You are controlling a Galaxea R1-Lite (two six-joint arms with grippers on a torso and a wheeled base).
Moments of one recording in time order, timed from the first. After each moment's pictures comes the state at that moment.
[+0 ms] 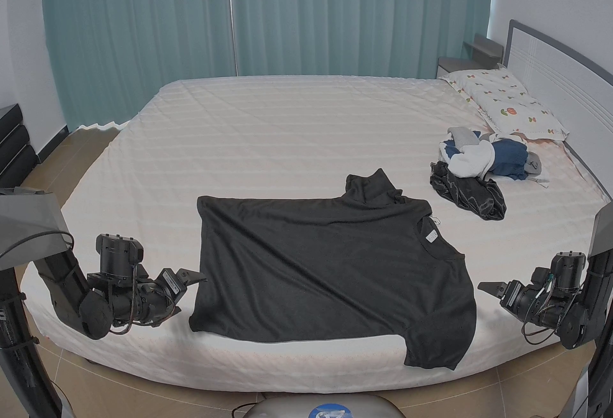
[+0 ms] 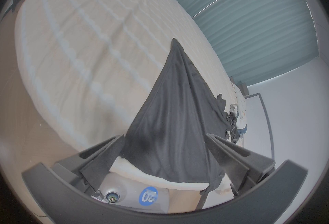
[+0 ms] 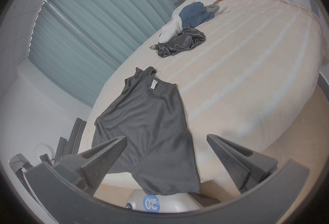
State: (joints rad) left arm -0.11 2.08 -0.45 -0.92 -0.25 -0.90; right arm -0.13 2.18 -0.12 -1.46 0.34 0.53
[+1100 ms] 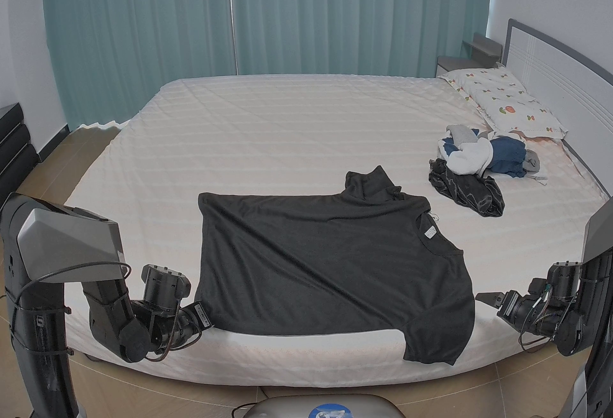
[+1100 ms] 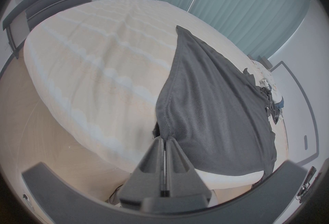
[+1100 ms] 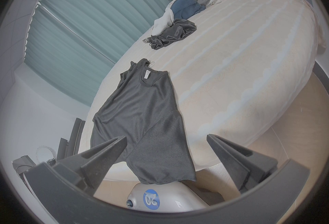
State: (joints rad) left arm -0.29 2.28 -0.45 -0.99 0.11 -0.73; right arm -0.13 2.26 -0.06 -1.55 0.35 0.55
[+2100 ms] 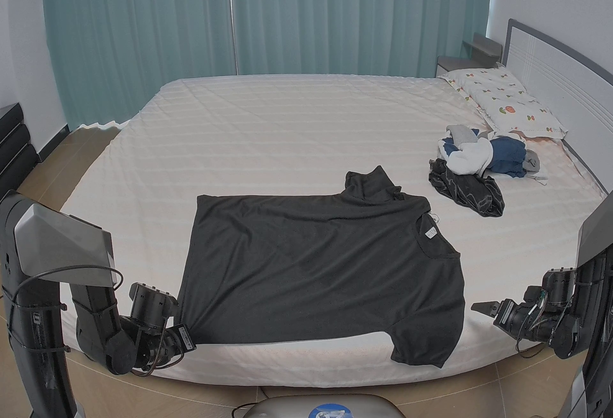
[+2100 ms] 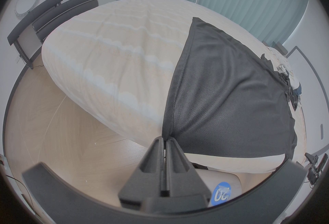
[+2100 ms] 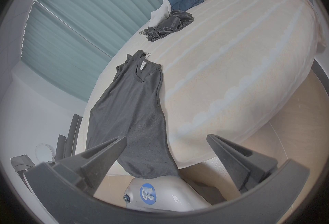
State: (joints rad) left arm -0.25 2.27 -0.30 -0.98 0.19 -0.65; right arm -0.12 2.31 -0.05 -1.55 0.35 0.53
